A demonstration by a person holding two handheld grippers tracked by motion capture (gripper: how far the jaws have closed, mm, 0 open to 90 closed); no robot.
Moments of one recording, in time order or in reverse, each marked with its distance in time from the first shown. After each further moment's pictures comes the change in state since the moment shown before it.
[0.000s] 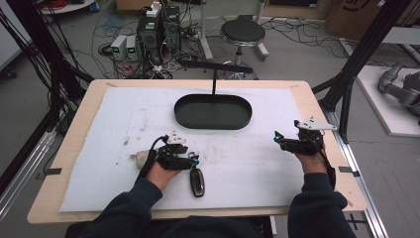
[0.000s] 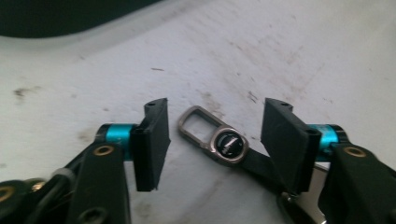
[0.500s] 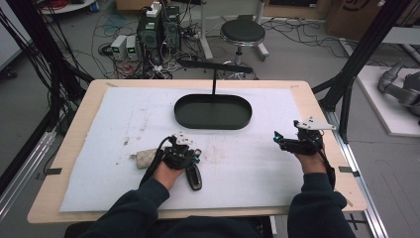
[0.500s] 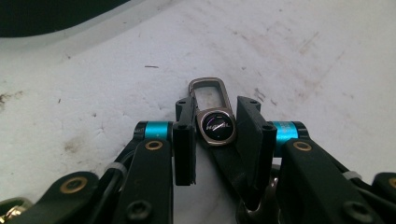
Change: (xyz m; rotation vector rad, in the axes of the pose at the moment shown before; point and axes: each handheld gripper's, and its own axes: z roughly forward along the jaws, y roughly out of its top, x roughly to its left) left arm -0.004 0.006 0.014 0.051 0.037 0.024; right arm 0.001 0.000 0.001 0.005 -0.001 -0.003
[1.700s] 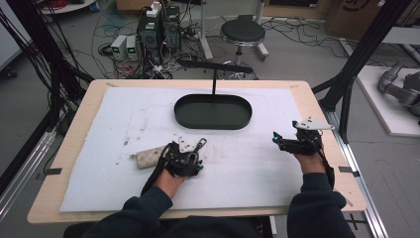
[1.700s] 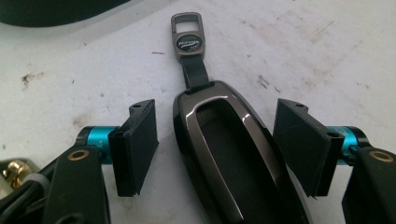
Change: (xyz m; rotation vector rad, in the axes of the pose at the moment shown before) left arm -0.021 -0.015 -0.005 -0.026 0.127 0.028; right arm 0.001 0.000 0.002 0.010 0.012 -0.003
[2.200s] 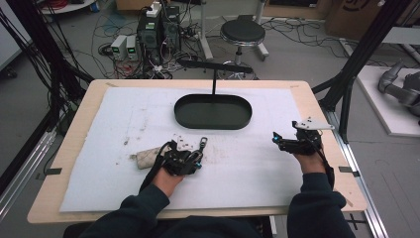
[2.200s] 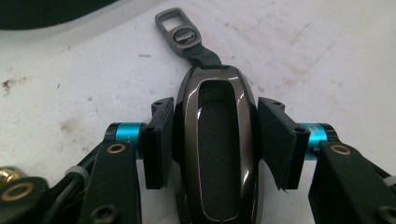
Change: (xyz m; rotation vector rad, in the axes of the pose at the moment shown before) left arm 0.009 0.008 -0.004 0.003 -0.089 -0.007; right arm 0.000 0.000 0.001 0.001 0.005 0.000
